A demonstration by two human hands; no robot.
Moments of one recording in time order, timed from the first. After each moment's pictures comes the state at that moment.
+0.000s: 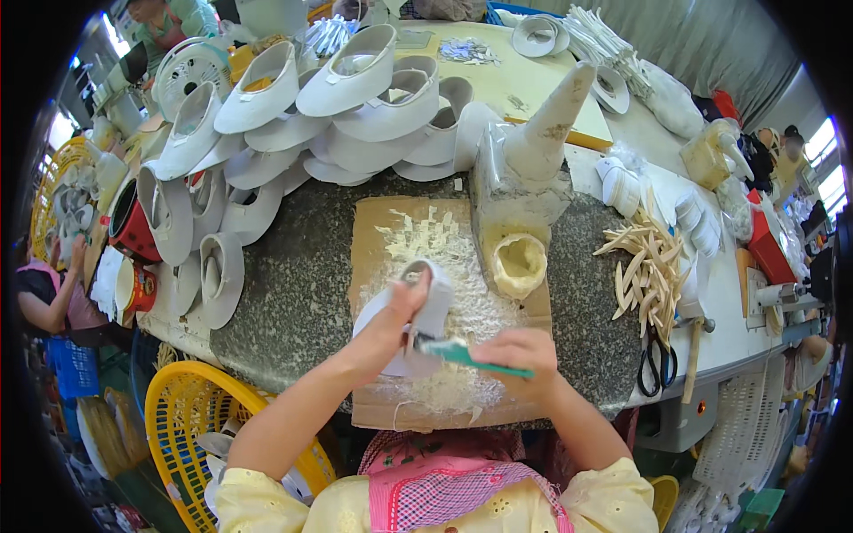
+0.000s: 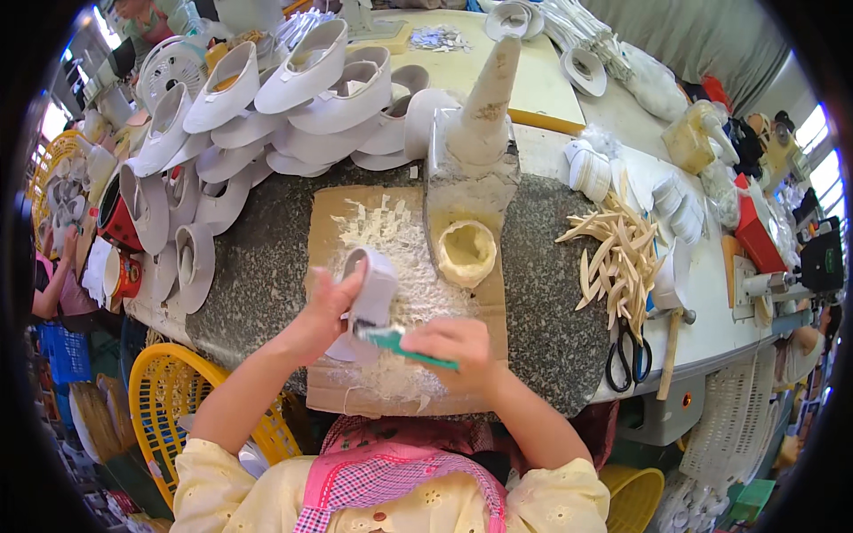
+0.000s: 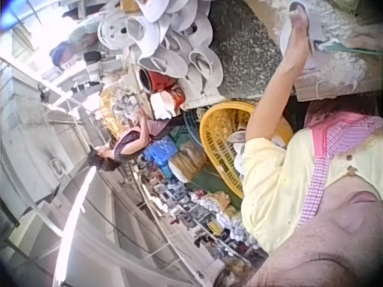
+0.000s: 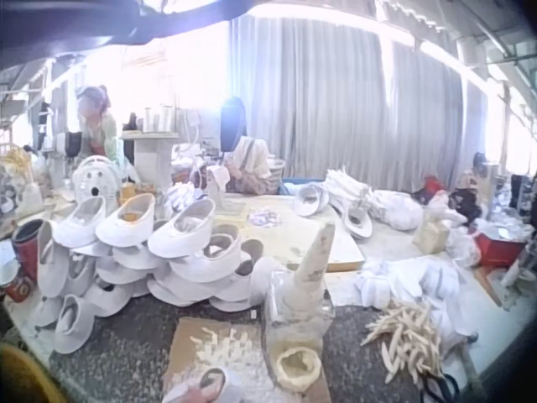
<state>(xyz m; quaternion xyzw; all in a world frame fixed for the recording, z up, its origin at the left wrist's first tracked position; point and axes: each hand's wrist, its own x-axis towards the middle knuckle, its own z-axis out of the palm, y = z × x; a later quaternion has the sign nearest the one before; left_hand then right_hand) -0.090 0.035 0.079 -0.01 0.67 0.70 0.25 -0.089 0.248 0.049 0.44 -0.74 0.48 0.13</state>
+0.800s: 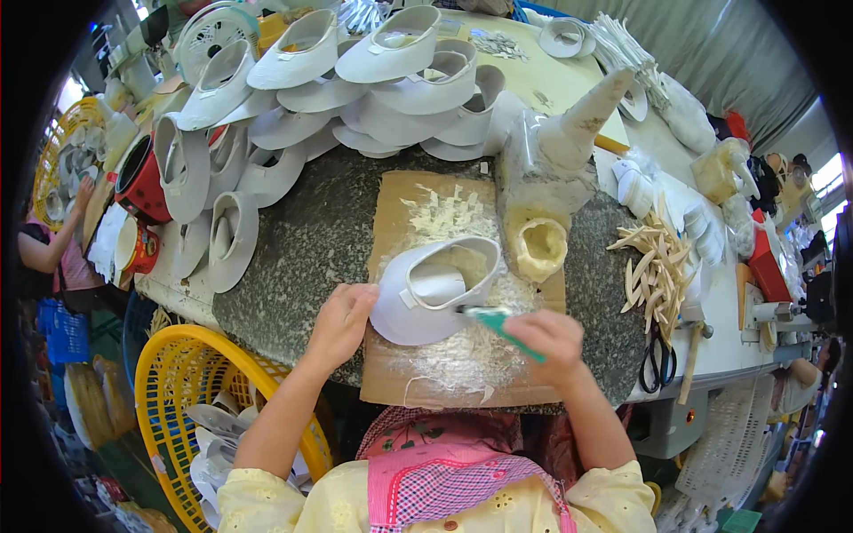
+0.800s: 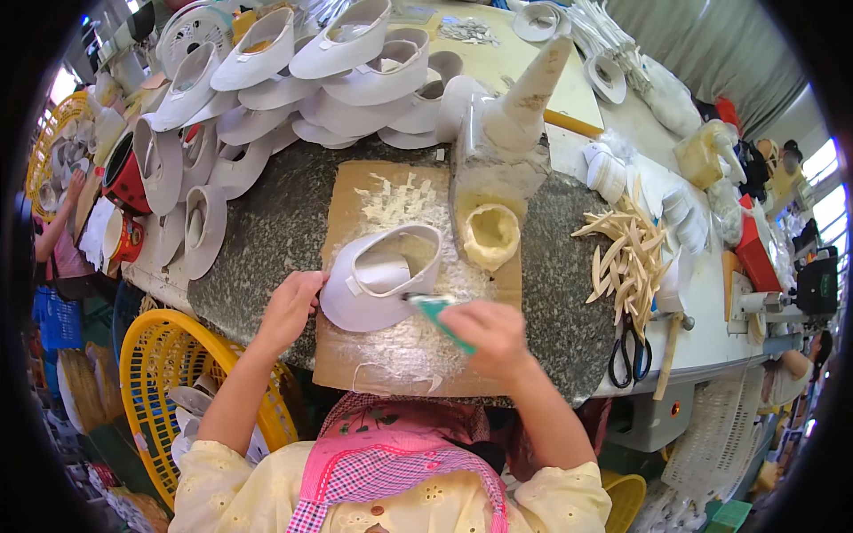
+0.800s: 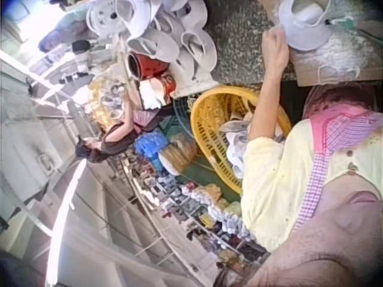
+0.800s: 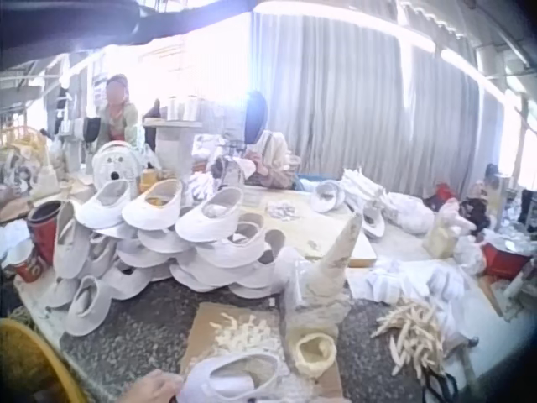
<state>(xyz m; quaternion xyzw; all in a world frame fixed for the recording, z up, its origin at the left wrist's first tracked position) -0.049 -0.035 0.029 -0.11 0.83 0.55 0.05 -0.076 0.242 0.054 0.43 -0.80 0.35 0.22</state>
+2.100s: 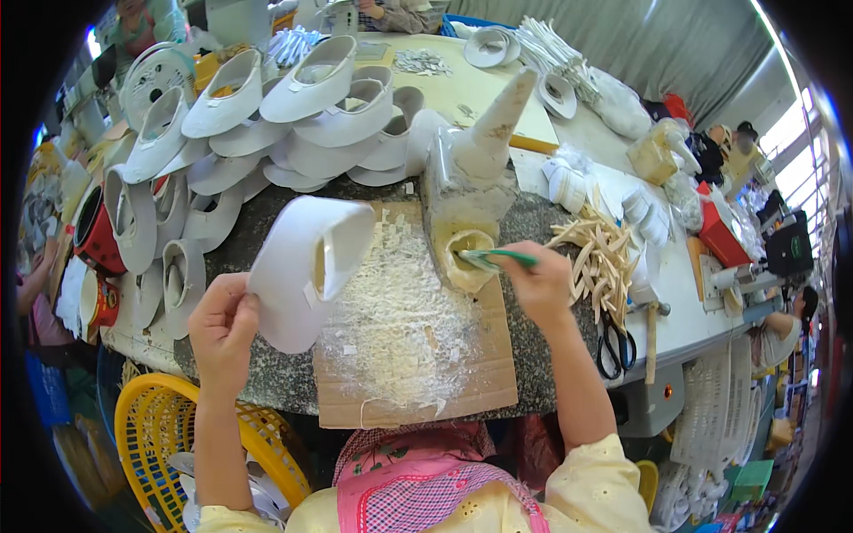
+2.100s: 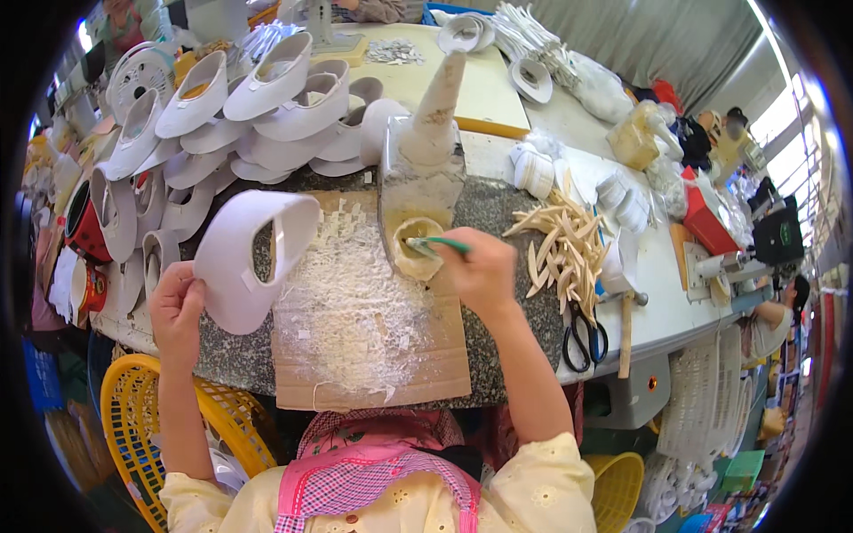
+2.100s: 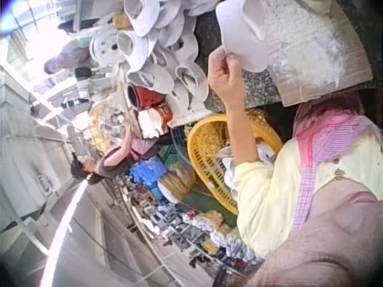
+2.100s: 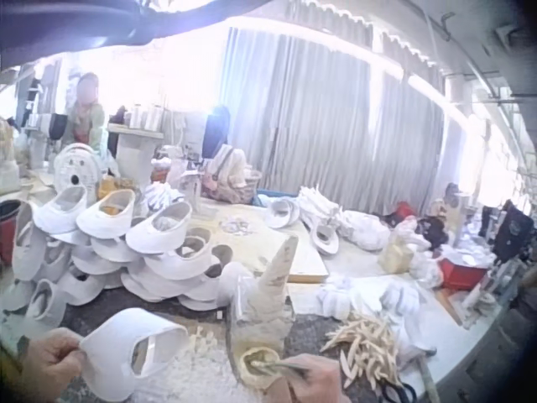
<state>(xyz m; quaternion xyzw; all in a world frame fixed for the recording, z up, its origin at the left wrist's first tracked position) -0.051 -0.047 0.119 0.01 0.77 0.62 -0.15 -0.128 0.280 0.088 0.22 -0.83 0.46 0.23</state>
